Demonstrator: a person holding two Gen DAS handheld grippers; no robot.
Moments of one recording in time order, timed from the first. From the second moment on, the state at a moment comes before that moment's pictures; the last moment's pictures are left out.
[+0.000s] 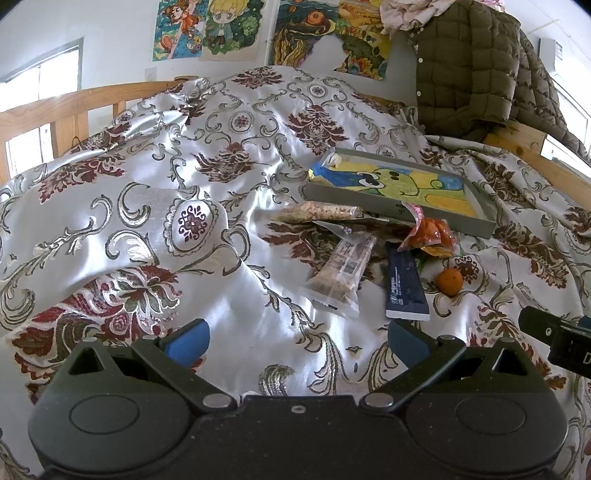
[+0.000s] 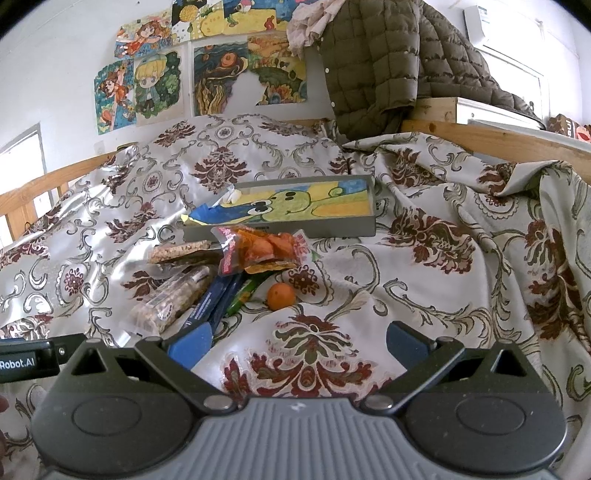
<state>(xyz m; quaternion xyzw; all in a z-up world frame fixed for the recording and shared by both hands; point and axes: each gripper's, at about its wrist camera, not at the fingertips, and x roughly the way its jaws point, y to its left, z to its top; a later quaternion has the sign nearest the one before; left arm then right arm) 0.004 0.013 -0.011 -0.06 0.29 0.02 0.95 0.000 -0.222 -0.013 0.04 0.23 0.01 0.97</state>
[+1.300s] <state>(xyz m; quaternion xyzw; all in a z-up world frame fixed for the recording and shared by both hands) 0.107 0.025 -0.007 -0.02 0.32 0.02 0.95 0.093 -0.235 -0.017 0.06 0.25 0.16 0.95</state>
